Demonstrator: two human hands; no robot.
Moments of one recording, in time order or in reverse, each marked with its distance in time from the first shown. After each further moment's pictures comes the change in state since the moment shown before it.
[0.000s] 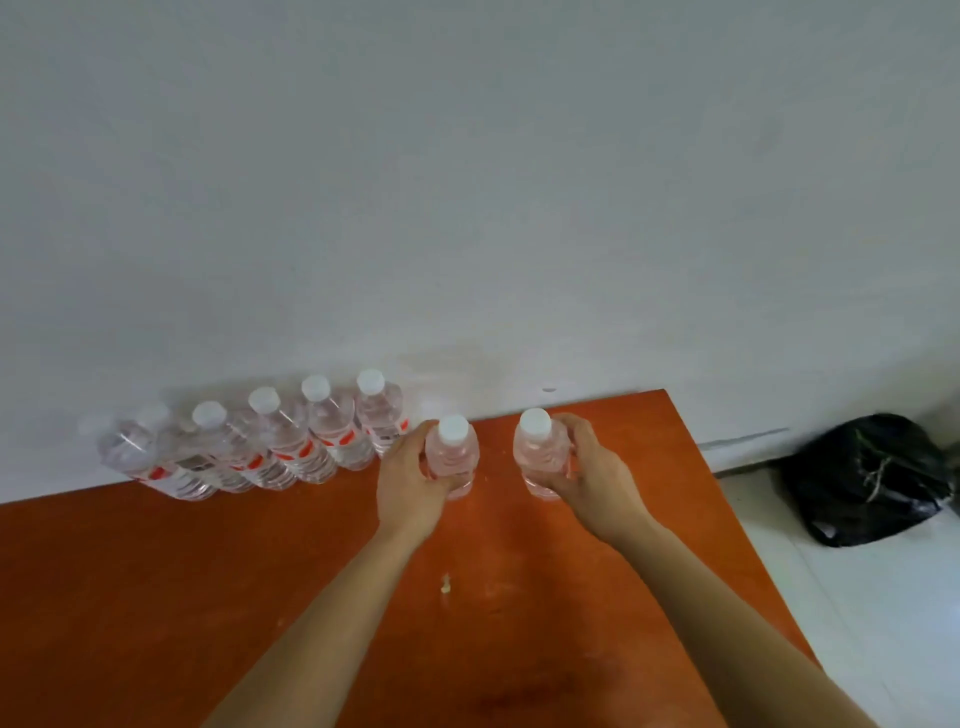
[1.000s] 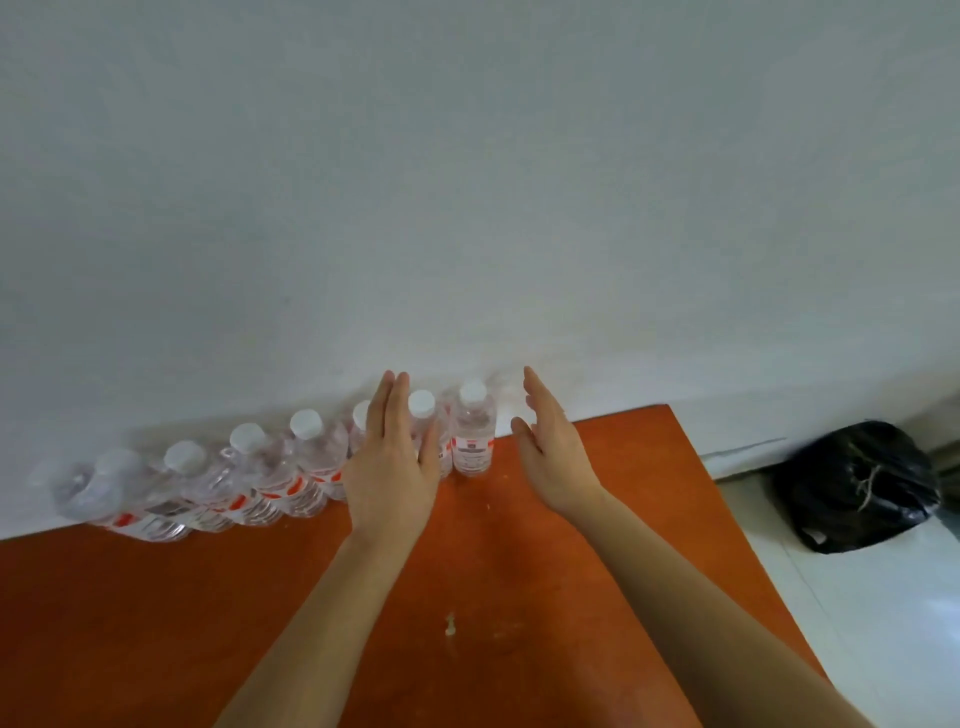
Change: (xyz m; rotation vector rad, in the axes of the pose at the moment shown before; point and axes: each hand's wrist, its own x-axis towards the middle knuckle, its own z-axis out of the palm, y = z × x) left_hand 0.057 0.022 -0.030 0.424 0.288 0.335; right_hand 0.073 -0.059 0.026 0.042 0.078 -0.070
